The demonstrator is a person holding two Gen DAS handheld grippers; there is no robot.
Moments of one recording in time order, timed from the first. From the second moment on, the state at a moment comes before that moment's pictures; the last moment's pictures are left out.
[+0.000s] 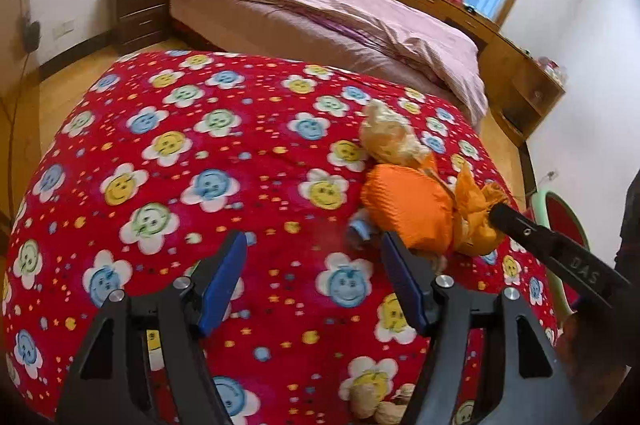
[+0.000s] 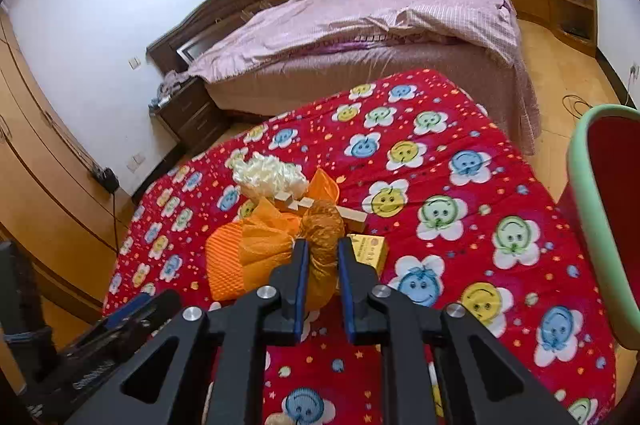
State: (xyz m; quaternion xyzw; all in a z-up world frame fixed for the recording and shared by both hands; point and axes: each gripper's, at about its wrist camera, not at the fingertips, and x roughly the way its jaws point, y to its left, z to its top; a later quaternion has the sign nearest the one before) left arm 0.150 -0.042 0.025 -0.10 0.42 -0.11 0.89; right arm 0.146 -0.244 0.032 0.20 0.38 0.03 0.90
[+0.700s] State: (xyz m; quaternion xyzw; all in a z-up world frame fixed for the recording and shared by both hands) left arm 0.190 -0.103 0.008 -0.04 0.45 -0.16 0.88; right arm 0.081 -0.319 0.040 0.27 0.35 -0.03 0.90
